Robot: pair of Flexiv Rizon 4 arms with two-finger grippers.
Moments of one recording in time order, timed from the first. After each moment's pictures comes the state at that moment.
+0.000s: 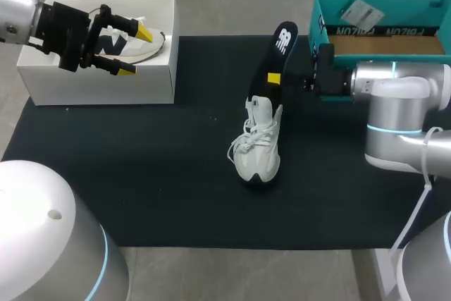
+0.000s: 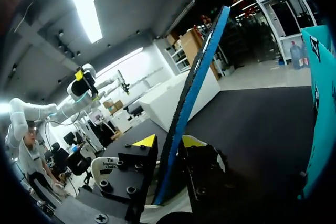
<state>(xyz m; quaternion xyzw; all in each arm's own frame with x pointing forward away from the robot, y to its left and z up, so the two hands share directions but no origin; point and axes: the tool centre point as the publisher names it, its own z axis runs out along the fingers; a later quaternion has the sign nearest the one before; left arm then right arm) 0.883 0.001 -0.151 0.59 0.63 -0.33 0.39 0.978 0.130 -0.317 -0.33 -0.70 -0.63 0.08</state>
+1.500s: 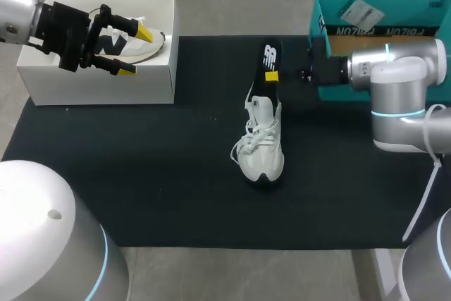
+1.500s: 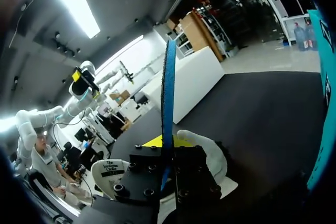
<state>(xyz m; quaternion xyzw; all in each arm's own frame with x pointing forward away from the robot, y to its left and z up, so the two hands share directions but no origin) 0.883 0.001 -0.151 0.59 0.63 -0.33 0.39 0.981 0.137 -0.324 -0.34 -0.72 -0.59 0.15</state>
